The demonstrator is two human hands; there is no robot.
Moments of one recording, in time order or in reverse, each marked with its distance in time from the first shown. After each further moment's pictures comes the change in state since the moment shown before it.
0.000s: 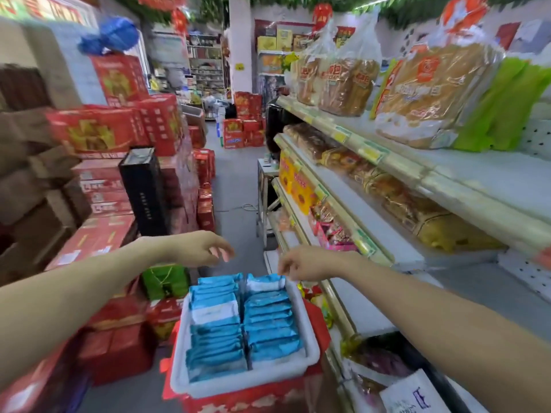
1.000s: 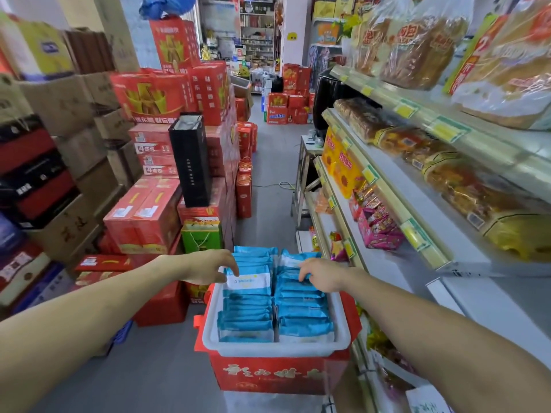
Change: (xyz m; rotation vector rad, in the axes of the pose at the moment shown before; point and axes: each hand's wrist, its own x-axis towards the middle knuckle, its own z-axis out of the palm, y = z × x) left_hand -0.029 -0.081 0.112 0.087 -0.018 -0.167; right_hand 0.087 0.025 0.113 -0.030 -0.147 0.068
